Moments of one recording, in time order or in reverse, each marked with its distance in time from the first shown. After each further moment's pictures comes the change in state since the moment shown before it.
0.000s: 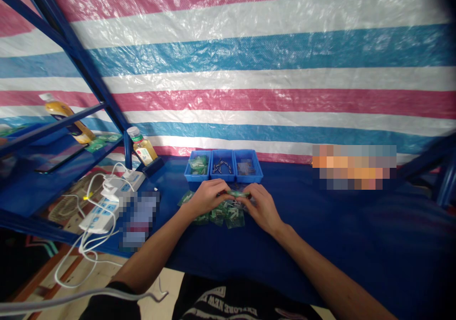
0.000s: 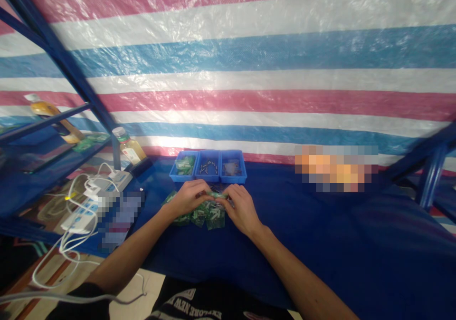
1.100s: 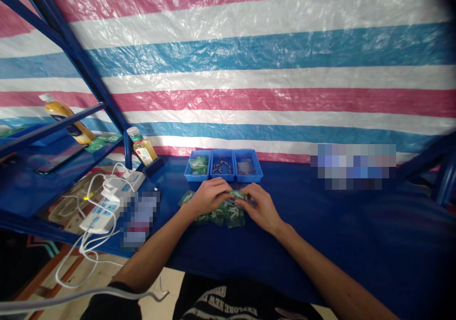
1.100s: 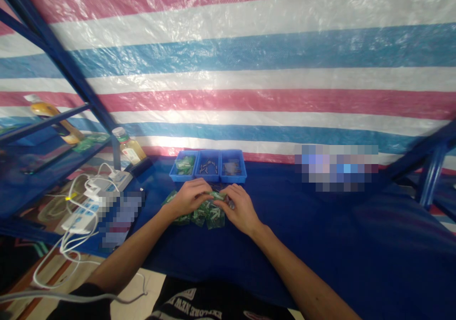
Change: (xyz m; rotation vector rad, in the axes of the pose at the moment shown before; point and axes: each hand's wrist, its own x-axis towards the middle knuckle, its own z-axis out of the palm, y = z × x) left_hand 0.003 0.006 -0.003 -0.024 -0.011 0.032; right_hand 0.003 -0.005 -0.001 0.096 -0.027 0.007
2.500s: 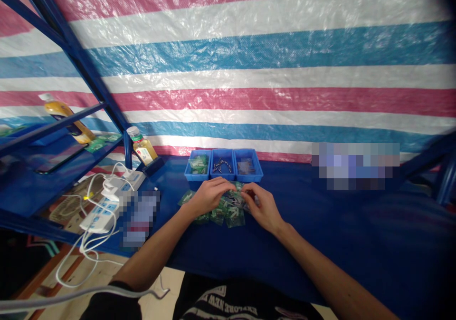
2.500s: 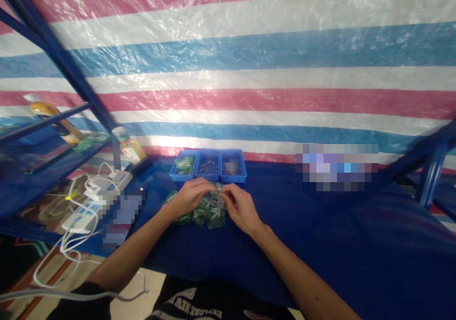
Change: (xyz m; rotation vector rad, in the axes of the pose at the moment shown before) left_hand -0.001 0.000 0.000 -0.026 0.002 0.006; right_hand -0.003 -0.001 -0.003 0.053 0.036 0.090
